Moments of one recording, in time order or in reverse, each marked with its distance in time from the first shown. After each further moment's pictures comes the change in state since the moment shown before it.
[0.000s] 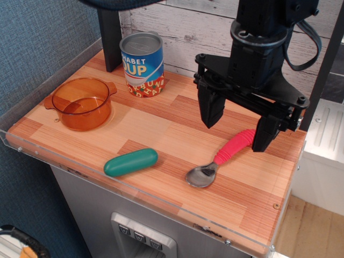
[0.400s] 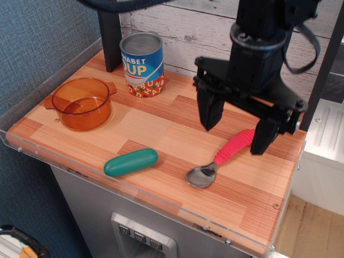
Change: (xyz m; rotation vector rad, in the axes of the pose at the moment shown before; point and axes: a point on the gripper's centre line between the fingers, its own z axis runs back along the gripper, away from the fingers) arm -0.005 0.000 -0.007 0.001 0.031 -0.009
